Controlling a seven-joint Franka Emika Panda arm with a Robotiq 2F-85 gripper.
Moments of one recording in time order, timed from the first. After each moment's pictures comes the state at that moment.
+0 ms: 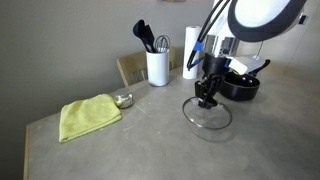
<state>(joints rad) 0.09 0.39 0.09 -2.16 0.14 2.60 0.06</state>
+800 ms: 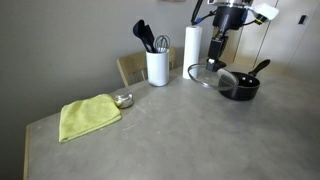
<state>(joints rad) 0.00 0.19 0.08 -2.12 0.19 2.42 -0.39</state>
